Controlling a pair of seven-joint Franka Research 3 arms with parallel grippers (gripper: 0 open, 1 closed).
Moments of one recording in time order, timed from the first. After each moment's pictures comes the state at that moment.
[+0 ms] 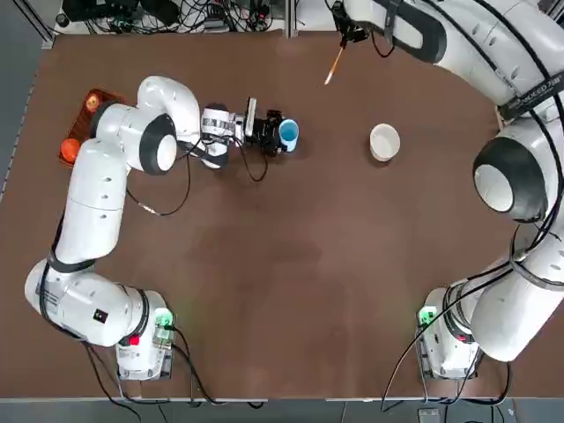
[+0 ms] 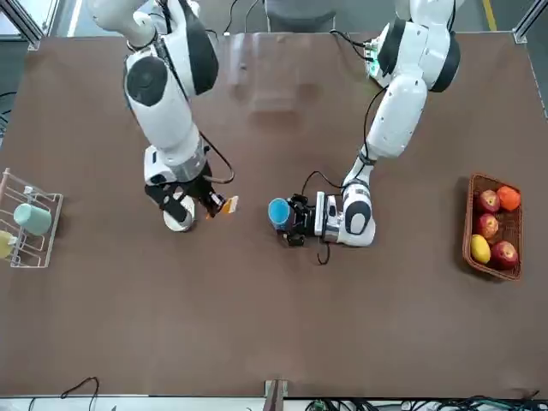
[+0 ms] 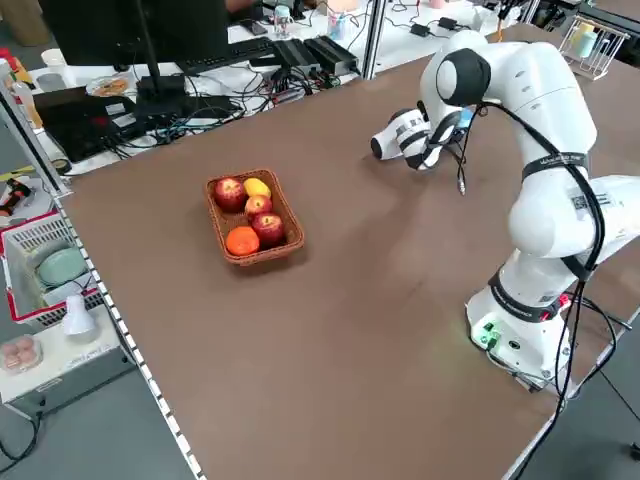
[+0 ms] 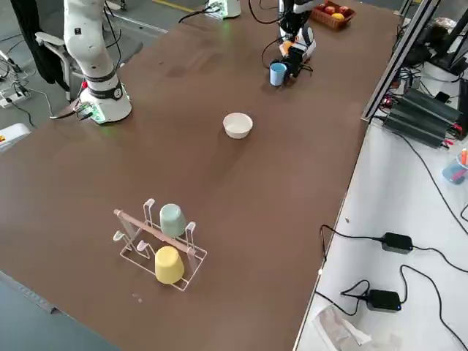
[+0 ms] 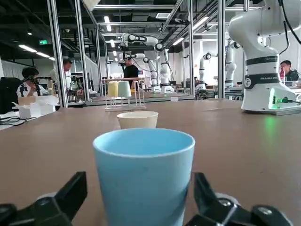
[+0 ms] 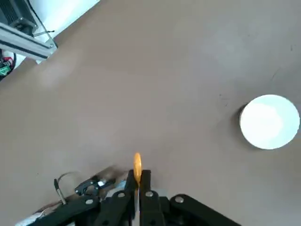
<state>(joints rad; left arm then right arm) -0.38 1.07 -0.07 -1.55 -1.77 1.75 2.70 0.75 0.34 -0.29 -1.49 0.13 1.98 1.00</state>
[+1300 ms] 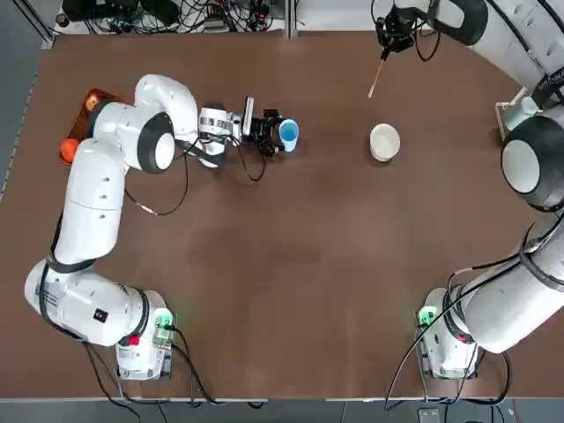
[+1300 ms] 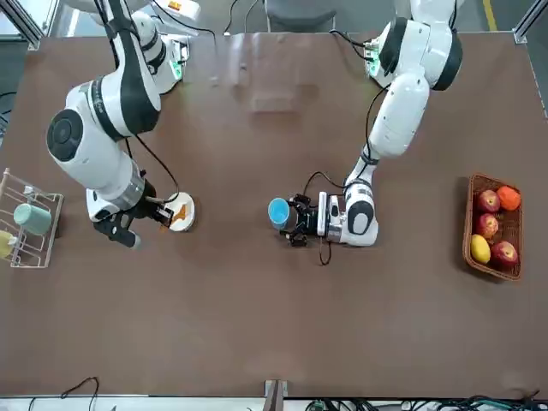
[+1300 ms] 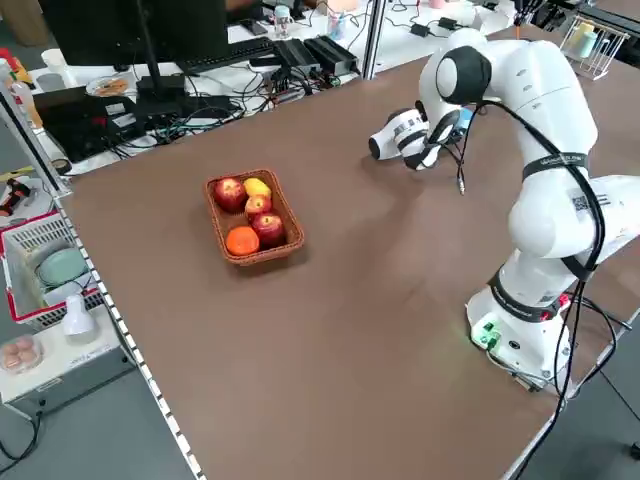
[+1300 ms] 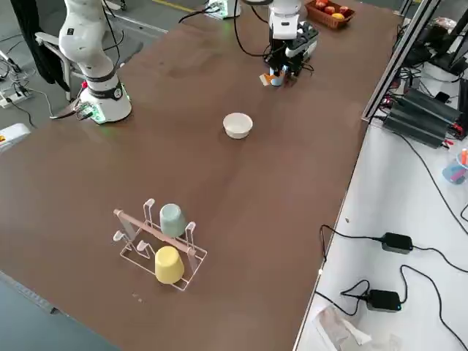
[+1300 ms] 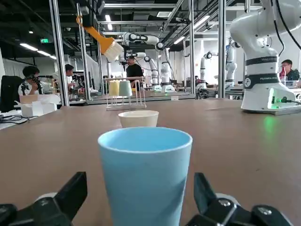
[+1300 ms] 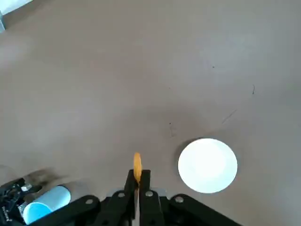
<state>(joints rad) -0.37 1.05 -0.06 -1.57 -1.76 1.74 2.70 0.54 0.25 -0.29 -1.73 0.21 2.05 0.52</state>
